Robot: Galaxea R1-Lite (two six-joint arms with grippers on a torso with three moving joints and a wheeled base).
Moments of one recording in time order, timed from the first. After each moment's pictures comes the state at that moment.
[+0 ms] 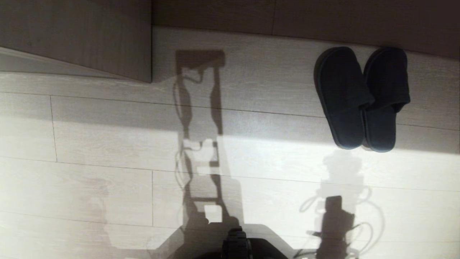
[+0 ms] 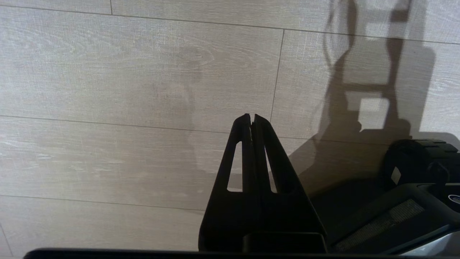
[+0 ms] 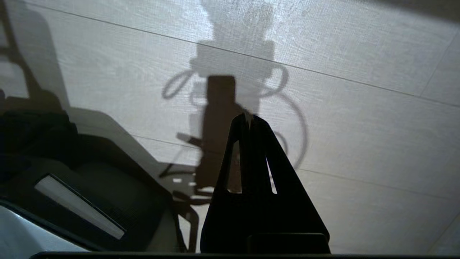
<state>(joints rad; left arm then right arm) 0.00 0.00 0.00 -0.01 0.00 -0.01 0.00 0.02 0.00 -0.01 0.01 -0.08</state>
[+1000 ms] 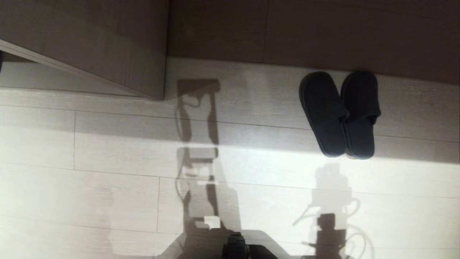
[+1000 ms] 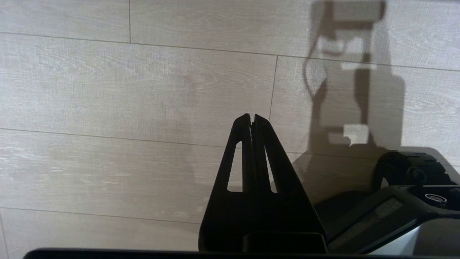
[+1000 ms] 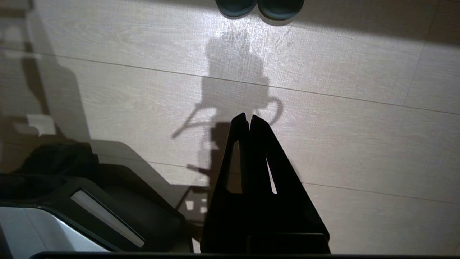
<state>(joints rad) 0.00 0.00 0.00 -0.01 0.00 -0.01 0.00 0.00 0.00 0.00 0.00 0.00</state>
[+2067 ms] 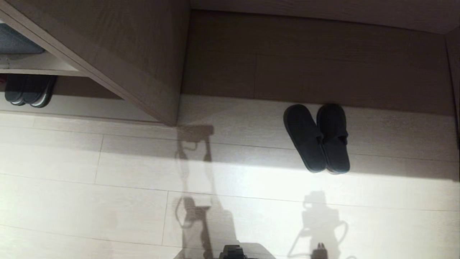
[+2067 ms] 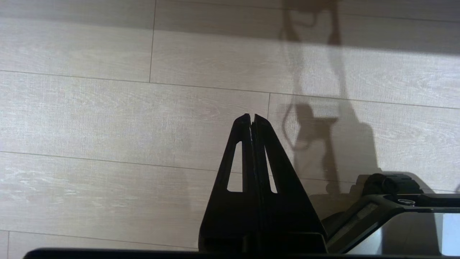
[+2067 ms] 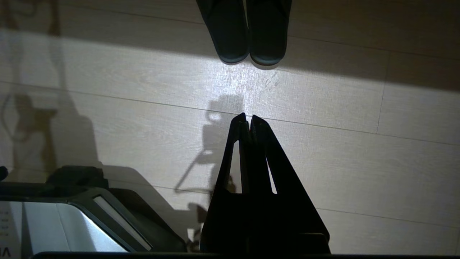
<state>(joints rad) 0.00 0.00 0.00 -0.01 0.00 -0.02 0.00 0.00 0.00 0.00 0.00 0.00</state>
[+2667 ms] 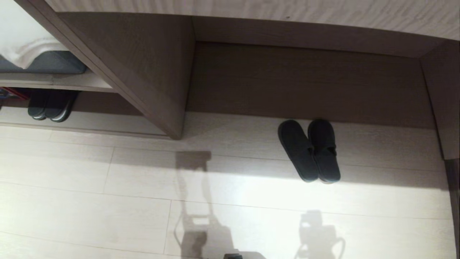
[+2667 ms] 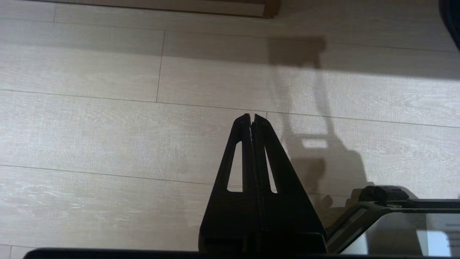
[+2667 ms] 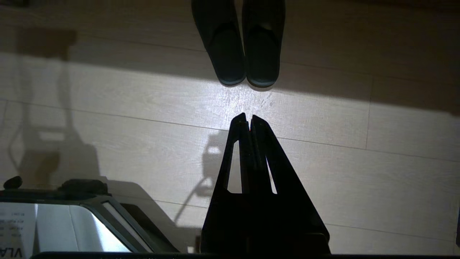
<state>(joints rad) 0.00 0.00 0.00 -0.01 0.00 -0.02 0.00 0.00 0.00 -0.01 0.00 0.00</state>
